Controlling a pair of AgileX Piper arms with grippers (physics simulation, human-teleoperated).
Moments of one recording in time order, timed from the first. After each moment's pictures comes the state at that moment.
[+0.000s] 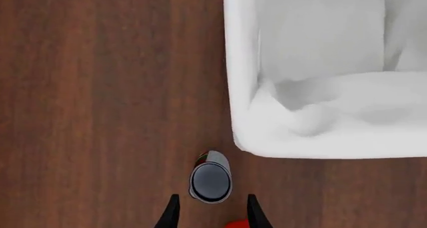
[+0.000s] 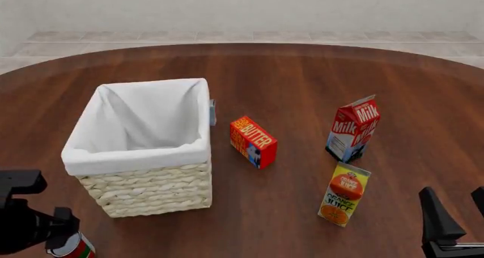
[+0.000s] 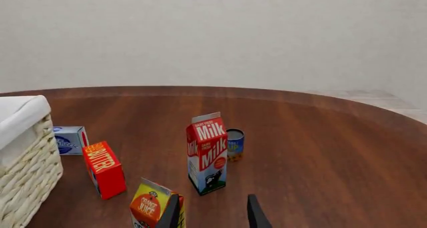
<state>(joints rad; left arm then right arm) 0.09 0.79 -0.52 0.89 0.04 0.00 0.00 -0.01 0.01 0.00</state>
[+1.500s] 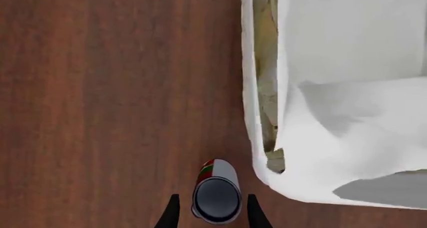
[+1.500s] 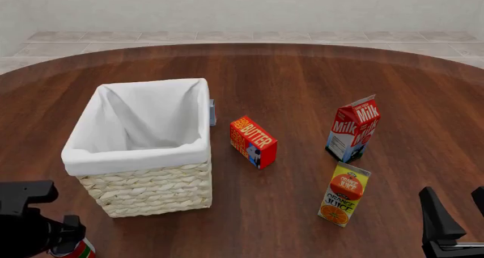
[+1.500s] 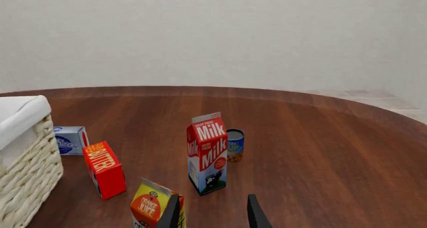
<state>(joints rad) 0.14 0.89 -0.40 0.71 0.06 0.00 0.00 -0.02 0.01 0.00</state>
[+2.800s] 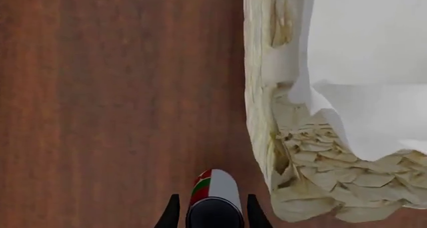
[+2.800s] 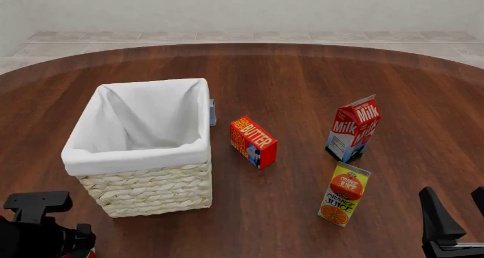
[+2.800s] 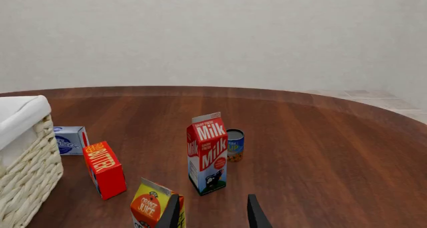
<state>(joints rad) 0.13 1.04 -0.31 0.51 0.05 0.00 0.00 -0.02 0.01 0.00</state>
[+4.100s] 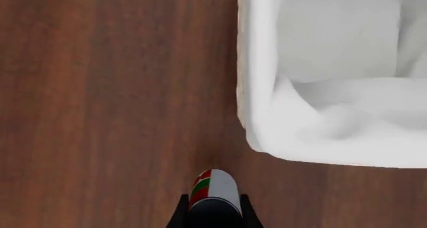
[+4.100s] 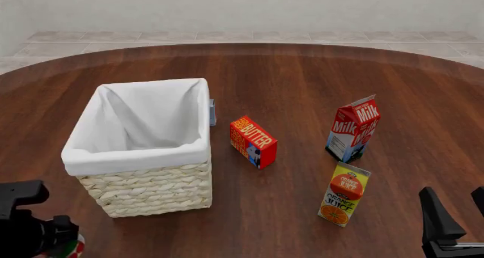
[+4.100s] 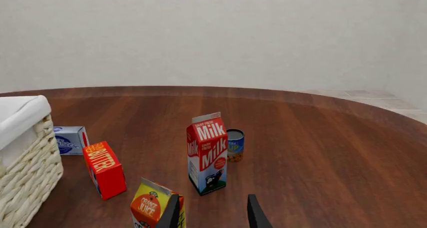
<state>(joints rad) 0.10 0.78 -0.43 0.80 -0.02 0.00 0.00 -0.02 0.01 0.00</state>
